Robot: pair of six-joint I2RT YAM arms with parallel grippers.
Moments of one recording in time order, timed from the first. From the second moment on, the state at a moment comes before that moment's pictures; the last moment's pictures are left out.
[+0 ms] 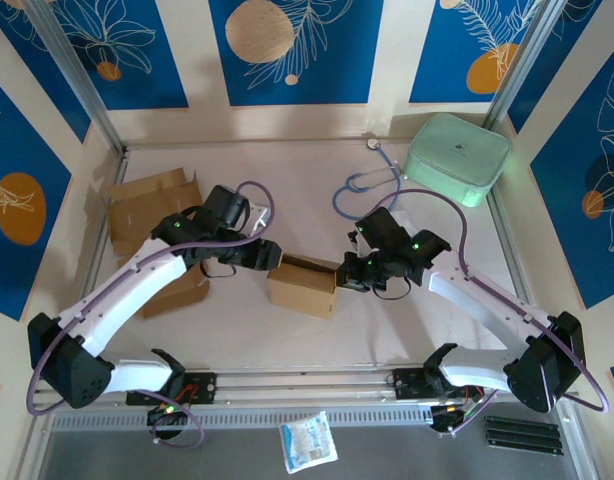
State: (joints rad) left arm -0.63 1.28 1.21 -0.89 0.29 -0.34; right arm 0.67 1.20 1.00 -0.89 -0.37 0.77
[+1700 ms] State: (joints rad) left arm -0.62 1.27 1.07 -0.69 0.35 -0.72; right arm 0.68 1.23 1.03 -0.93 -0.38 0.76
